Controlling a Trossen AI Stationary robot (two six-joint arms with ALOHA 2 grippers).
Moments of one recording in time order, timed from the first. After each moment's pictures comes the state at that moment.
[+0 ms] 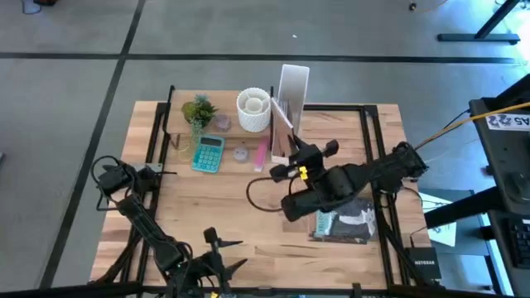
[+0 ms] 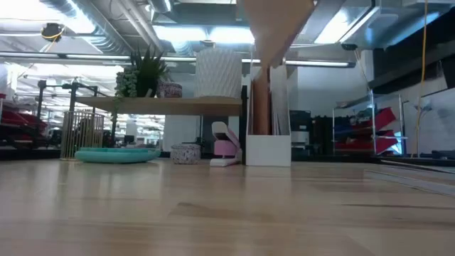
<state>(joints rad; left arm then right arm) -0.93 1.90 1.22 0.01 -1.26 -0.49 0.40 1.83 1.98 -1.36 1.46 1.17</state>
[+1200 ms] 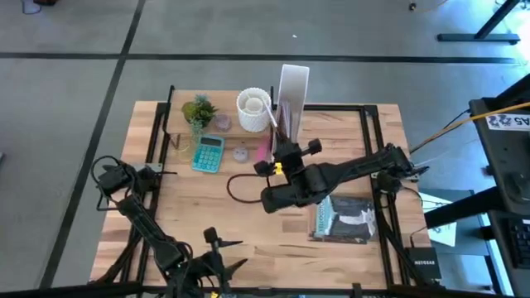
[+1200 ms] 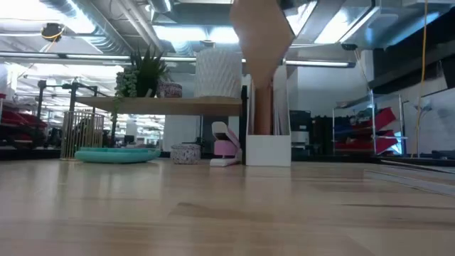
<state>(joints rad) -0.93 1.90 1.22 0.01 -1.26 -0.49 0.33 1.94 1.98 -1.26 1.50 1.01</state>
